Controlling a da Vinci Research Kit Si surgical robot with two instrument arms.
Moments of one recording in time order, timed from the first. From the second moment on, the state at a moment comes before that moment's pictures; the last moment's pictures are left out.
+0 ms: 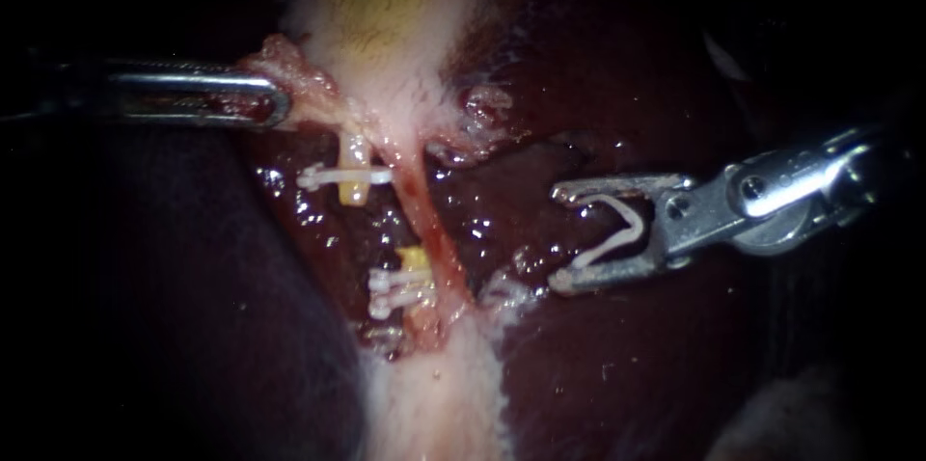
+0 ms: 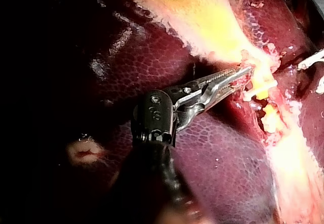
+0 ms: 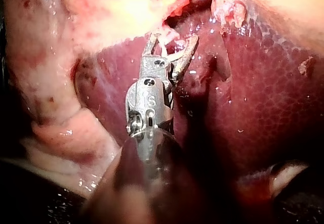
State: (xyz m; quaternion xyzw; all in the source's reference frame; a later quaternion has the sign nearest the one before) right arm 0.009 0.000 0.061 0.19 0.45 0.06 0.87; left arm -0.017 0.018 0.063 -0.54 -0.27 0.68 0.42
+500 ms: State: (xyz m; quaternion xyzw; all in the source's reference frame) right arm 0.016 -0.002 0.065 0.23 0.45 0.11 0.86; left arm -0.017 0.018 0.064 -0.54 -0.27 0.68 0.42
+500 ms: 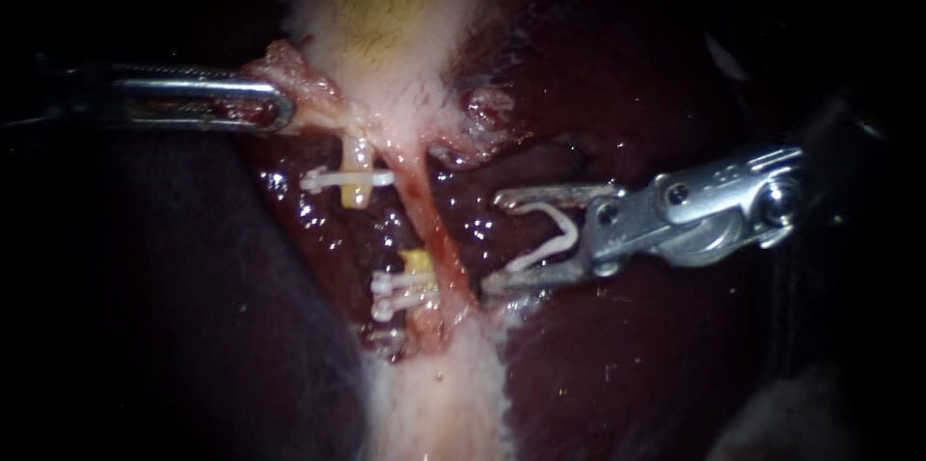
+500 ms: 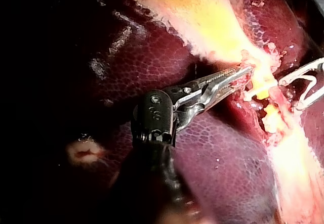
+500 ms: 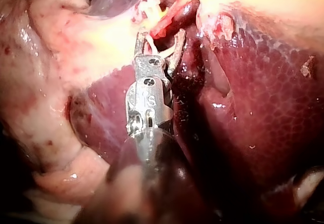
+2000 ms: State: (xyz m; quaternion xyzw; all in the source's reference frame) right arm 0.021 -0.007 0.064 0.38 0.53 0.15 0.74; left arm -0.017 0.018 0.065 -0.54 -0.27 0.68 0.42
